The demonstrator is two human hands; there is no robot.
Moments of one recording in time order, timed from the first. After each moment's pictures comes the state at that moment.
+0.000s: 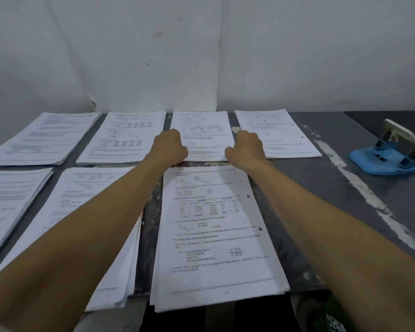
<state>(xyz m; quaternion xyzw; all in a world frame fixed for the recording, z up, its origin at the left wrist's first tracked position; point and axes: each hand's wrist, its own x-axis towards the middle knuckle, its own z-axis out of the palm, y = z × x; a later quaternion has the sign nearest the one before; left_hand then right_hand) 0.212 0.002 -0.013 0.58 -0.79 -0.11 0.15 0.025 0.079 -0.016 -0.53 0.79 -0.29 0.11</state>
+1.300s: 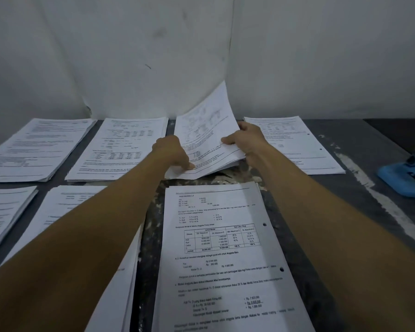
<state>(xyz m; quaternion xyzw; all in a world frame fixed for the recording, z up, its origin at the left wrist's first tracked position) 0.202 -0.057 -0.009 0.64 -0.75 -0.19 0.03 0.012 -0.007 -0.002 -0.38 0.67 -0.51 0.39</state>
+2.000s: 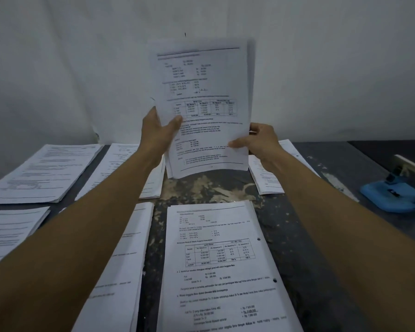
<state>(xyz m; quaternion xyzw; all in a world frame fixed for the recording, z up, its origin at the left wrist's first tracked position) 0.222 -0.052 0.061 0.38 -0.61 -0.43 0.55 -0.015 0.022 0.051 -0.46 0.61 -0.56 0.33</state>
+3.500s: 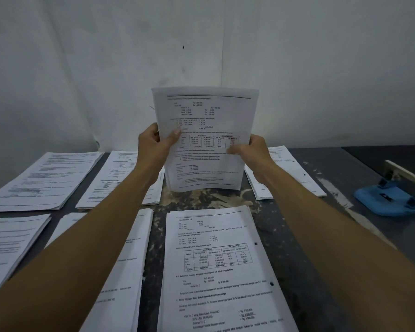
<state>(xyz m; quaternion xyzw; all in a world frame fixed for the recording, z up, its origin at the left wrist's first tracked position) 0.229 -0.041 0.048 0.36 -0.61 -0.42 0.57 0.000 0.026 0.045 -0.45 0.59 -0.59 0.32</state>
